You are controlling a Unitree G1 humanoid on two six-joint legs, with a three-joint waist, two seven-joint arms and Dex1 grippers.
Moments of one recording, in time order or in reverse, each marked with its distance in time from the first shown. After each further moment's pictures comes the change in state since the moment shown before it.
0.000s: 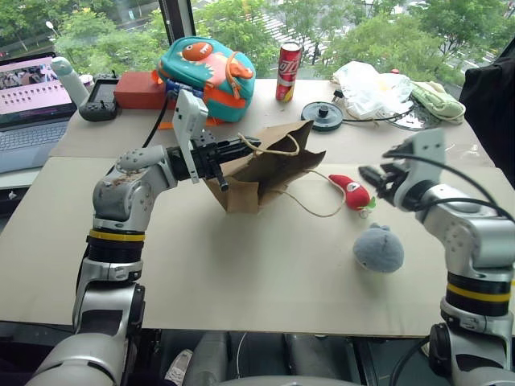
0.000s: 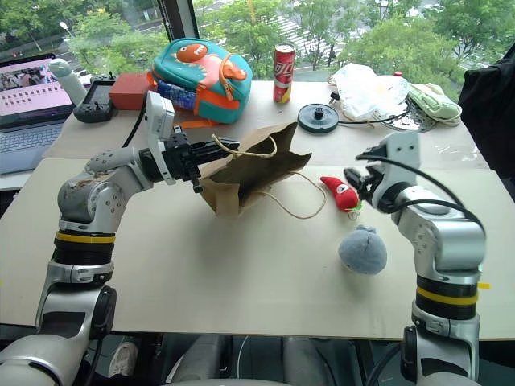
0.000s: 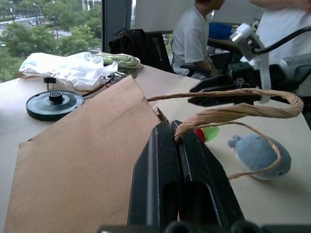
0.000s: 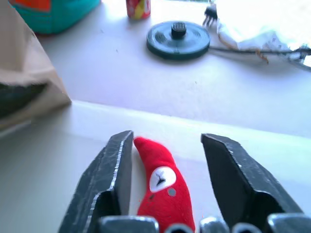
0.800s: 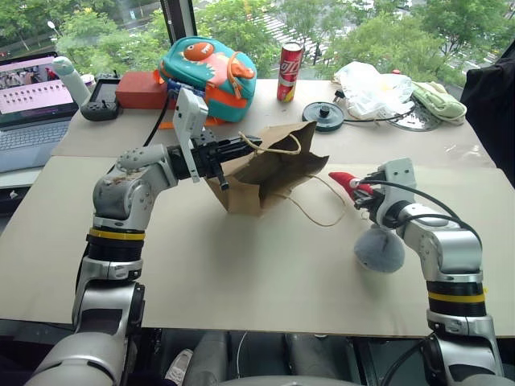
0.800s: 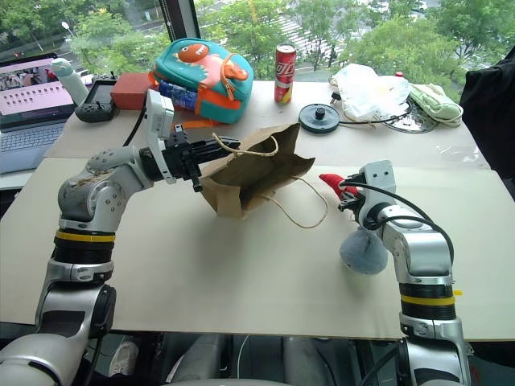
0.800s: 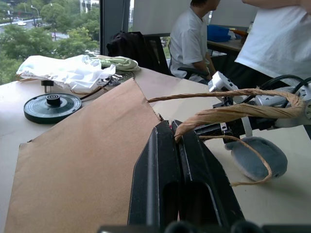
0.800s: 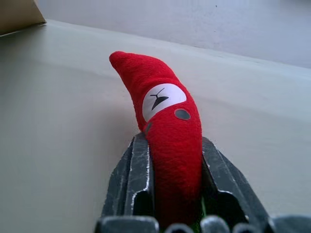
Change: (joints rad) left arm -0.011 0.005 -0.007 0.017 -0.015 -0.006 -0.010; right arm 0.077 0.060 0.019 -0.001 -0.084 -0.080 0.007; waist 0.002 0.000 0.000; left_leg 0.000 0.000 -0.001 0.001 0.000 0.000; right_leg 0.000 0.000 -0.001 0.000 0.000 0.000
